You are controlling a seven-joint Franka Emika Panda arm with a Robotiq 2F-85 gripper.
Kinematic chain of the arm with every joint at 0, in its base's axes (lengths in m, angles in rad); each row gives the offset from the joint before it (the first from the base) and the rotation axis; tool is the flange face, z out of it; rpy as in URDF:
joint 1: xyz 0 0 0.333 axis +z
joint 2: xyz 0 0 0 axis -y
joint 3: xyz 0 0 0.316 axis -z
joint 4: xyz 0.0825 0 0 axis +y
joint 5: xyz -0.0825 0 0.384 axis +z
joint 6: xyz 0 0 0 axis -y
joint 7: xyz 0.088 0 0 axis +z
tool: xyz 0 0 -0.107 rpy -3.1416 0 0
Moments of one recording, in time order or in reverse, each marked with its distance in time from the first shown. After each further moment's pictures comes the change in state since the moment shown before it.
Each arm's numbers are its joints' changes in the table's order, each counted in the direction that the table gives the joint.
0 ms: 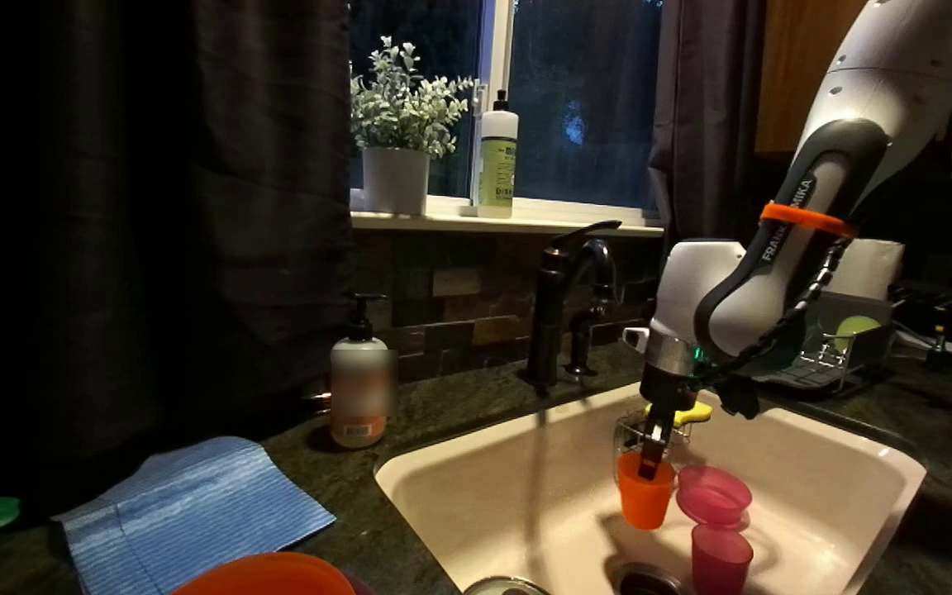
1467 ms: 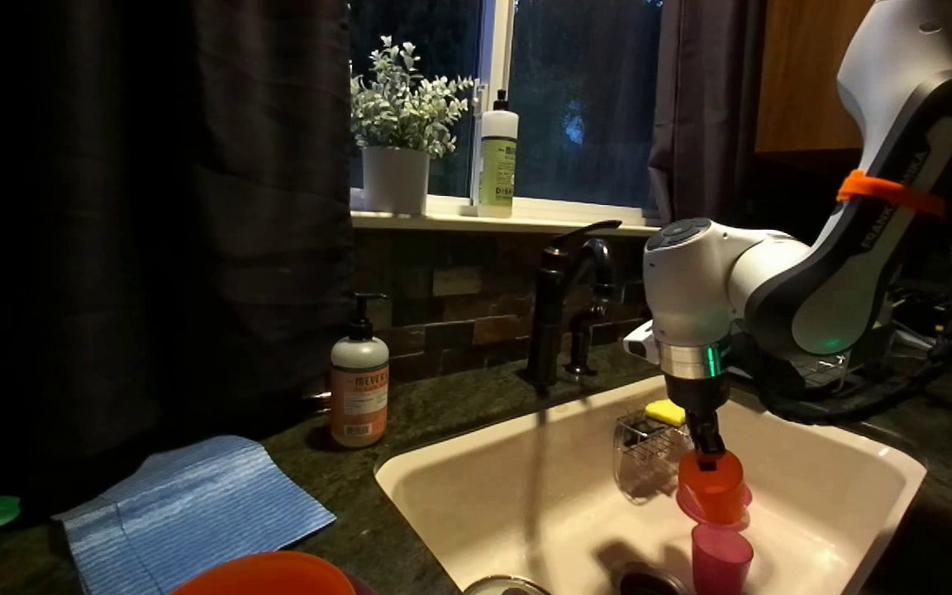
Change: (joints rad) arm 0.259 0.151 0.174 0.020 -0.561 -0.444 -0.317
